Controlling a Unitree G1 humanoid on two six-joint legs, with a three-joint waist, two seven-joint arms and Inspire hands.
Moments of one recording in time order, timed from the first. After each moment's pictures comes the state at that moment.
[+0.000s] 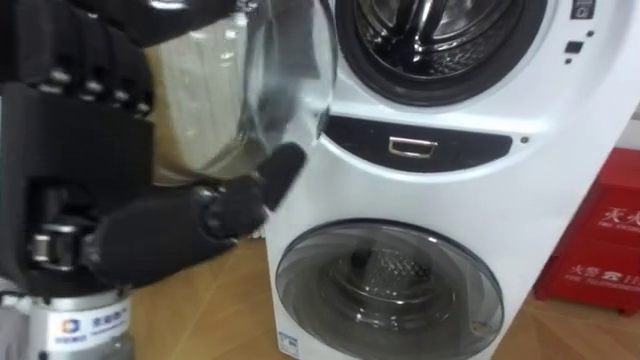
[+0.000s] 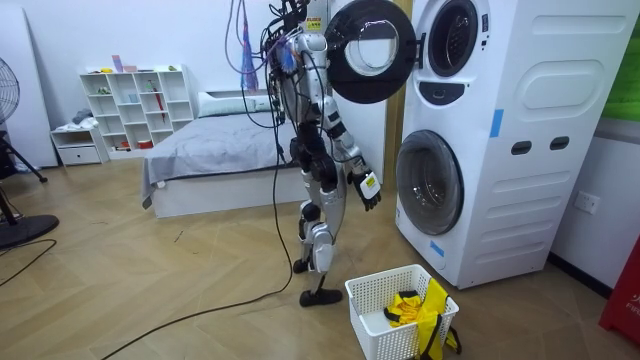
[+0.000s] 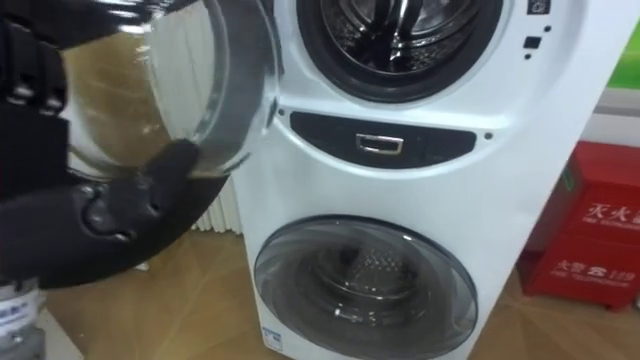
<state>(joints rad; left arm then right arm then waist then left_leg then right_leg) 0.12 0.23 -0.18 -0.53 -0.27 -0.51 -0.05 0.09 -0.23 0.06 1.06 -0.01 -0.02 0.21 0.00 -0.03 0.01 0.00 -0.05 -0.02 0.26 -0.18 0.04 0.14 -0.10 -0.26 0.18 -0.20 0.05</state>
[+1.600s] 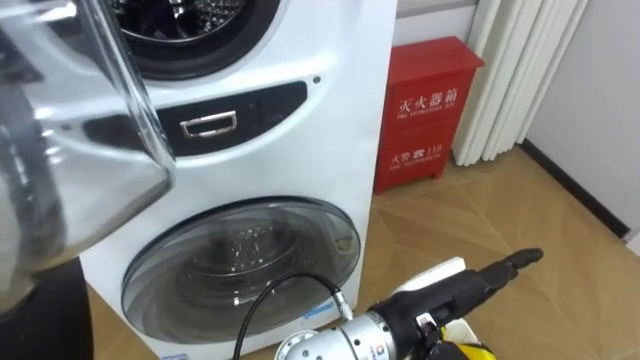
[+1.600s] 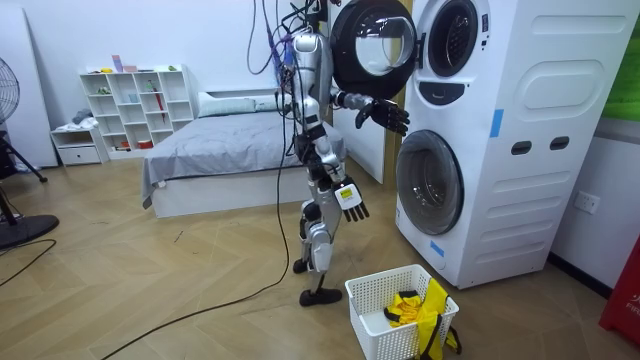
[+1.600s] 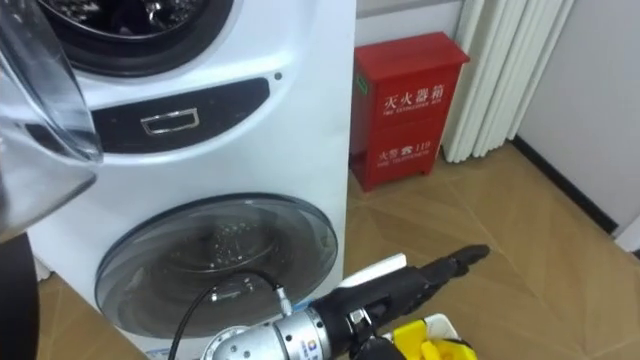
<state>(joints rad) -0.31 0.09 -0.71 0.14 -0.10 0.01 -0.36 0.02 -0.21 0.18 1.05 0.11 -0.03 0.16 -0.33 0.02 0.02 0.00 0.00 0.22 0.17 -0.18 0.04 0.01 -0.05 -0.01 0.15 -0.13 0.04</state>
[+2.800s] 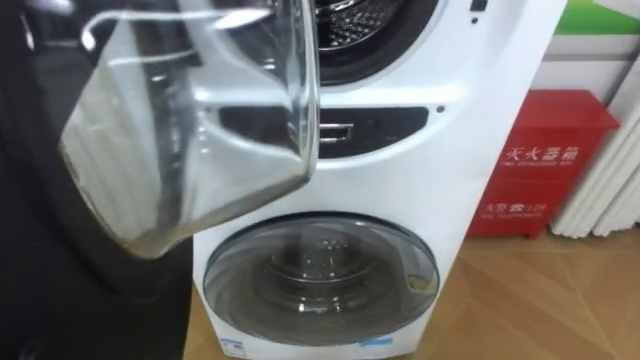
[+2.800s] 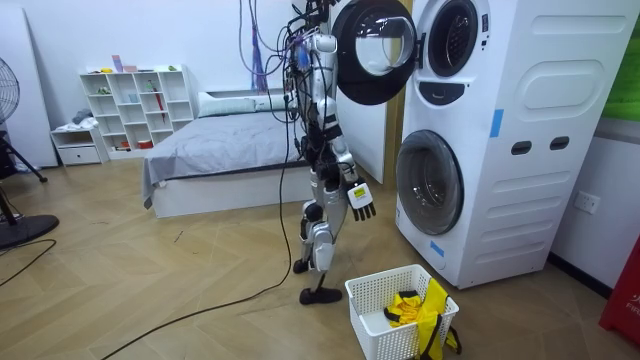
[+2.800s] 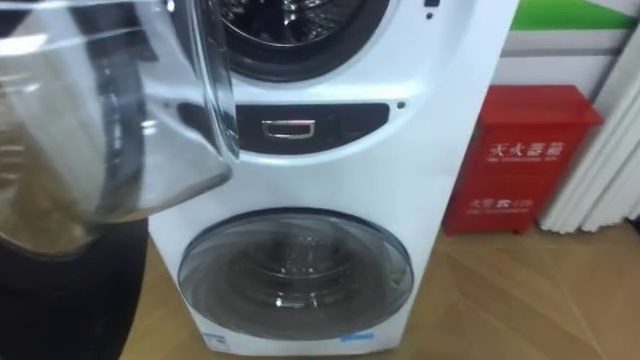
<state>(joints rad) 0.12 0.18 0.16 1.16 -0.21 -0.03 0.14 0.14 -0.20 0.00 1.09 0.06 -0.03 0.16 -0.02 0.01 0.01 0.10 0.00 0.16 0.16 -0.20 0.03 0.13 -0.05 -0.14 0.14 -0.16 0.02</state>
